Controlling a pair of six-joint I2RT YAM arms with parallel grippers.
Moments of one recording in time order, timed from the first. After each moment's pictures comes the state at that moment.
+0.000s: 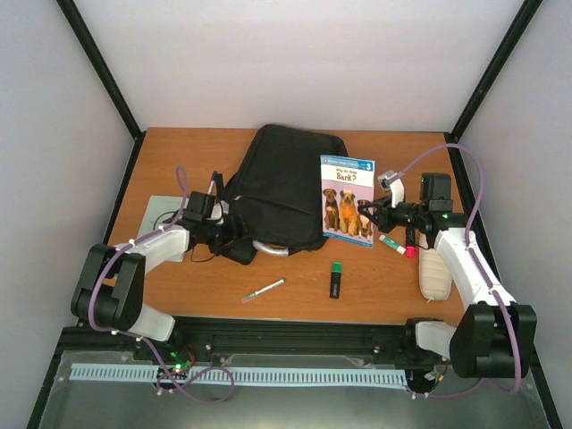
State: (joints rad) left arm -0.26 1.46 0.71 -0.27 0.47 -0.72; right arm -0.01 1.19 0.86 -0.45 -0.90 -0.22
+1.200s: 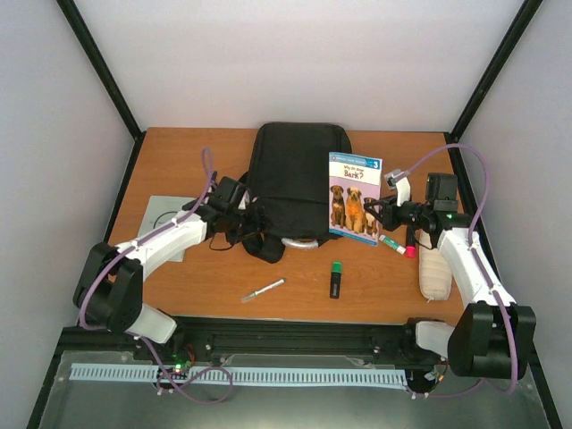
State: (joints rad) left arm -0.51 1.47 0.98 -0.53 0.24 -0.78; right arm -0.06 1.20 0.86 -0.45 -0.88 -0.22
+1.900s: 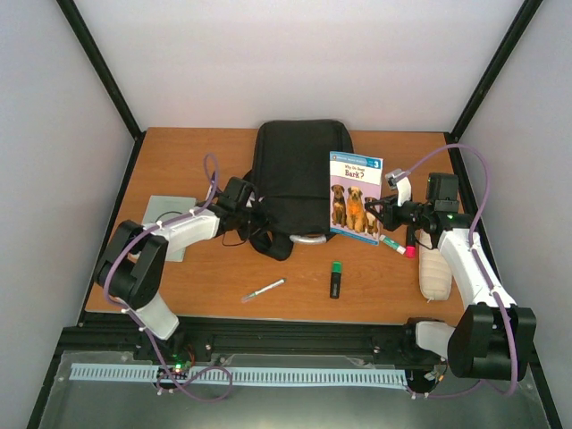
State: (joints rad) left arm -0.49 1.65 0.95 -0.25 0.32 -1.05; right arm -0.06 1.19 0.86 -0.45 -0.87 -0.23
